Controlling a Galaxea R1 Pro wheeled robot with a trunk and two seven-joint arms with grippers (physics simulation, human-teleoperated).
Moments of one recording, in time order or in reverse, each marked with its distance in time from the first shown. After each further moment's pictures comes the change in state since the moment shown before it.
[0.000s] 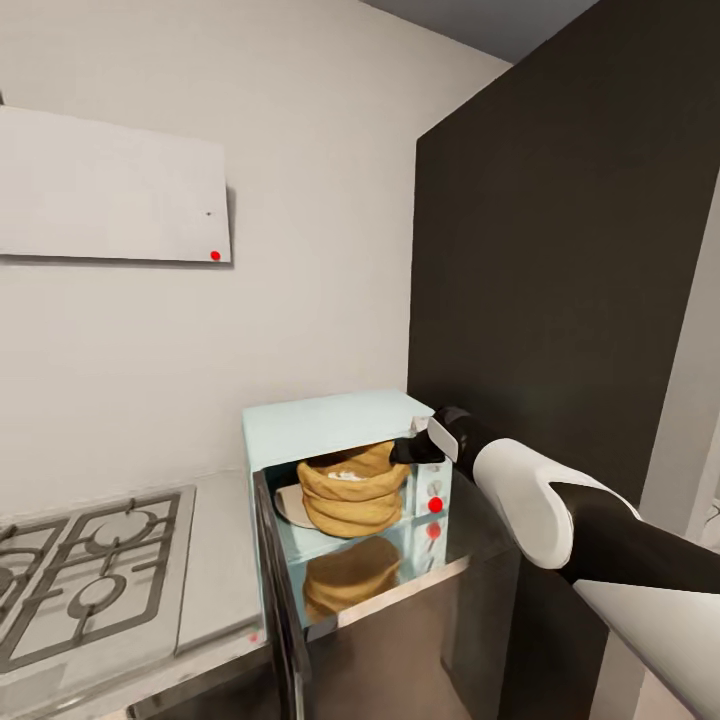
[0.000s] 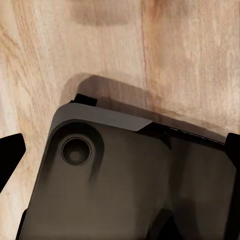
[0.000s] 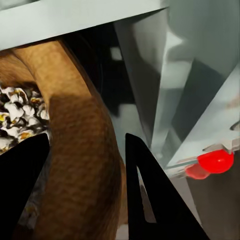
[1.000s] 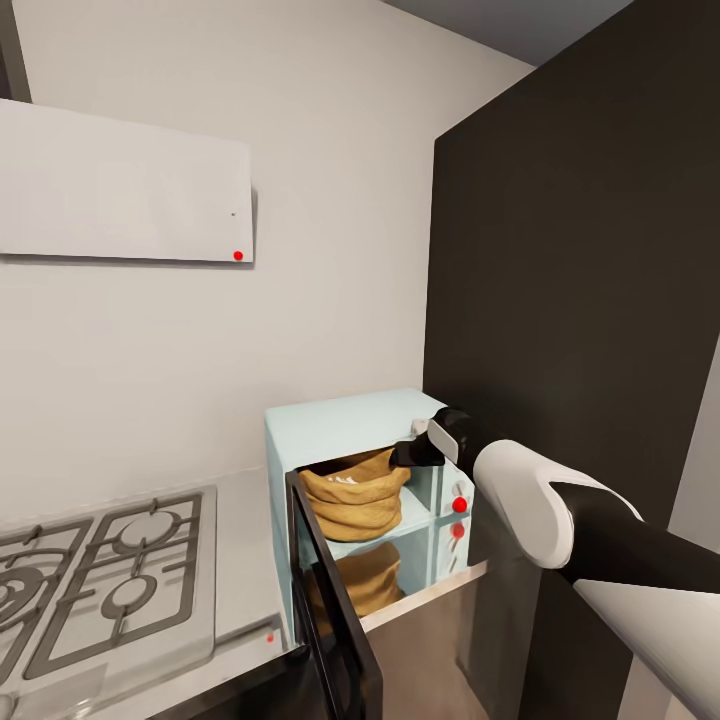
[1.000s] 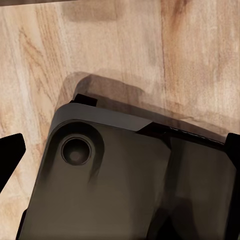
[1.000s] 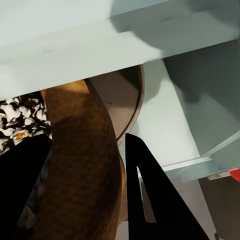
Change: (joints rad) left arm 0.000 0.000 0.000 0.000 0.000 0.000 0.000; right arm 0.000 -0.002 -0.003 0.017 -0.002 0.000 -0.003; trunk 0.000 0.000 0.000
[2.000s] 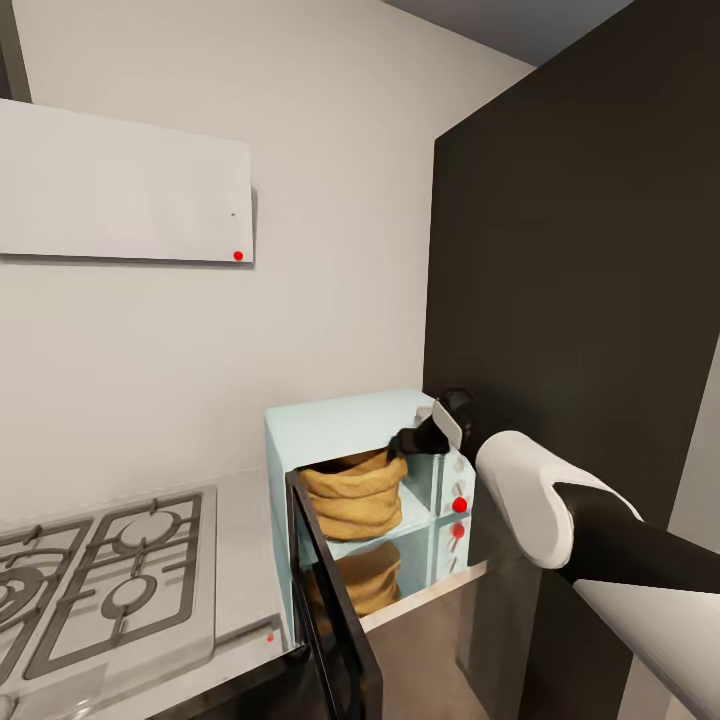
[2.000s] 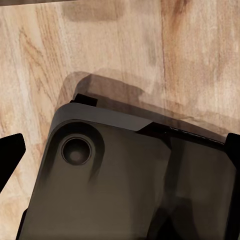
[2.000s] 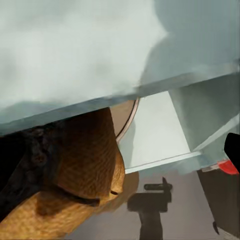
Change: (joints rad) left arm 0.000 0.000 0.000 0.001 0.000 -0.001 0.000; right arm 0.000 0.001 0.001 -0.136 -0.001 0.167 0.011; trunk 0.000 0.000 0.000
